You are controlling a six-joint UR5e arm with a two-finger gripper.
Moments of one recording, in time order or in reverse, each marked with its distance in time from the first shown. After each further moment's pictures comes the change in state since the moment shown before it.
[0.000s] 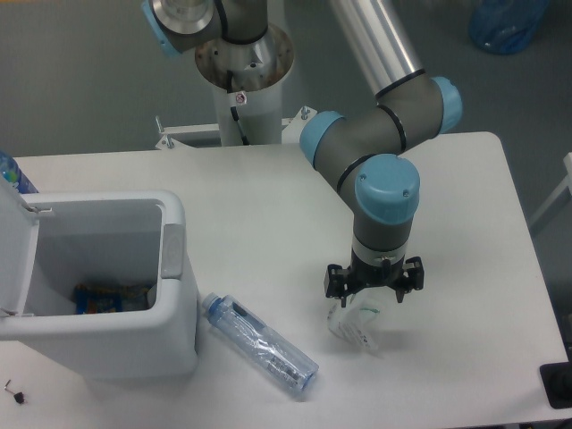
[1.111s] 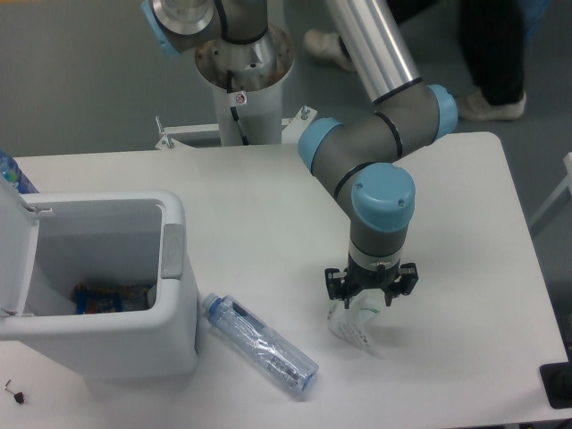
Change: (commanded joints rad) arm 0.000 -0.009 -0.002 0.003 0.002 -0.001
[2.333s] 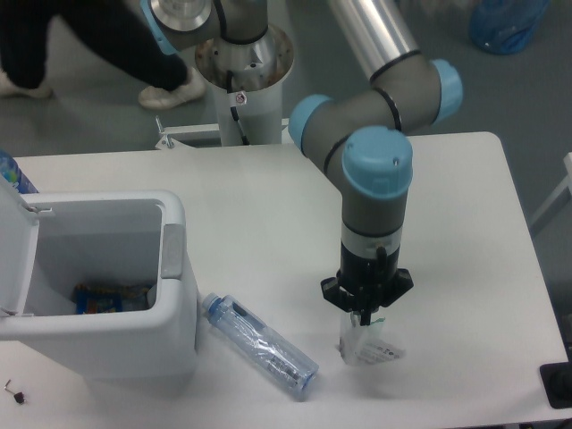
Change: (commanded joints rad) arm -0.037 0.152 0.144 0.020 -0.213 -0.314
